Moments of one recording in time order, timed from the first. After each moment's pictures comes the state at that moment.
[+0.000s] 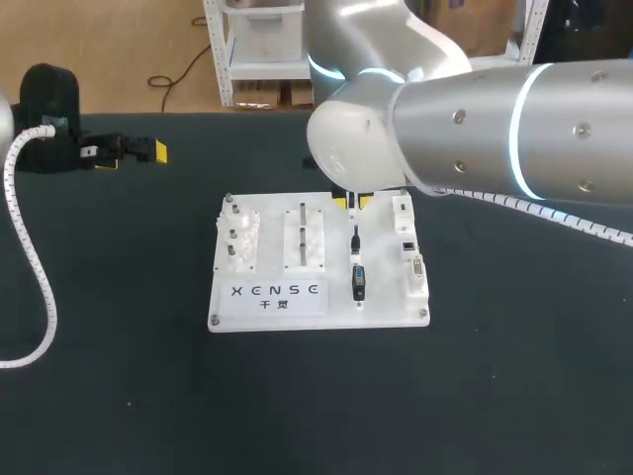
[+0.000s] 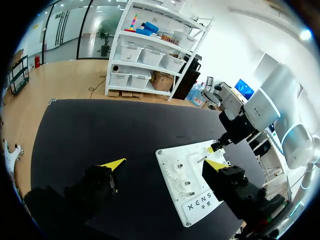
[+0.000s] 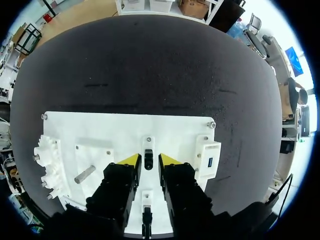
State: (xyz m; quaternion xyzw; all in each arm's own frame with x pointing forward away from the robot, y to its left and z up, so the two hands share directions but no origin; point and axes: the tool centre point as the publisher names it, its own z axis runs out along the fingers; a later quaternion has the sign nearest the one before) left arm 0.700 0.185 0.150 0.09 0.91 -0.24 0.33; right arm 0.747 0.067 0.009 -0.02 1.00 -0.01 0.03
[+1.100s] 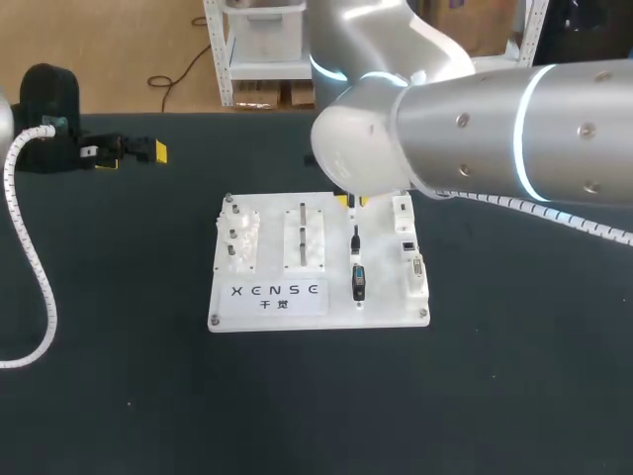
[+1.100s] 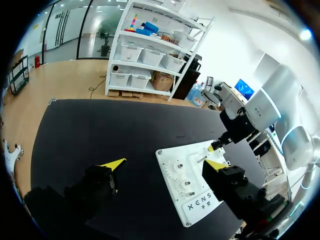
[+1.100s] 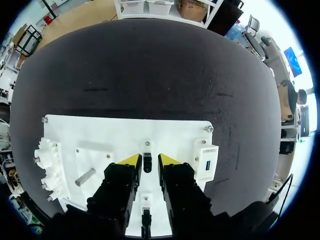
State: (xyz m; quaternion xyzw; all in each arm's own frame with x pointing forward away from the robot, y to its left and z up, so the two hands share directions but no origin) left arm 0.700 0.185 0.150 0.09 0.91 -0.24 0.33; right arm 0.752 0.066 0.011 -0.02 1.00 -0.02 0.04
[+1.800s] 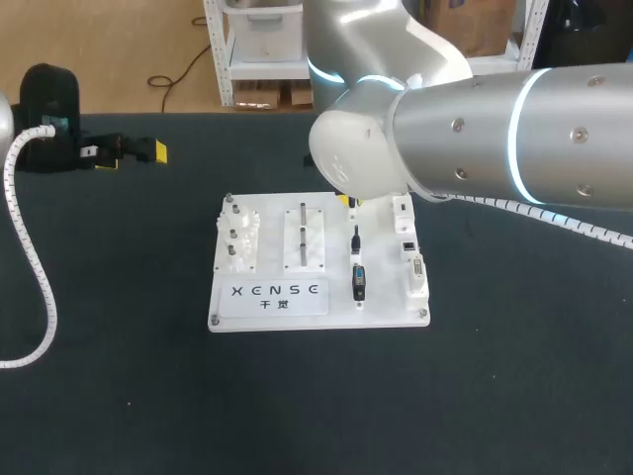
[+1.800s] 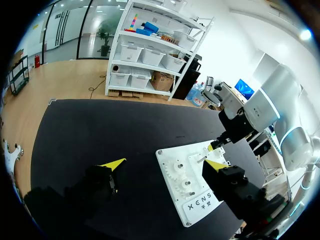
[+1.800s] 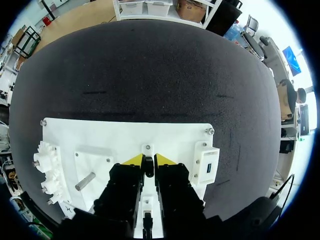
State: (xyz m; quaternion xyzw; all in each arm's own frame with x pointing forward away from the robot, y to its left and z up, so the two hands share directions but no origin) left arm 0.700 0.185 0.150 0.09 0.91 -0.24 0.33; right arm 0.756 0.066 0.007 -0.01 1.00 -0.02 0.05
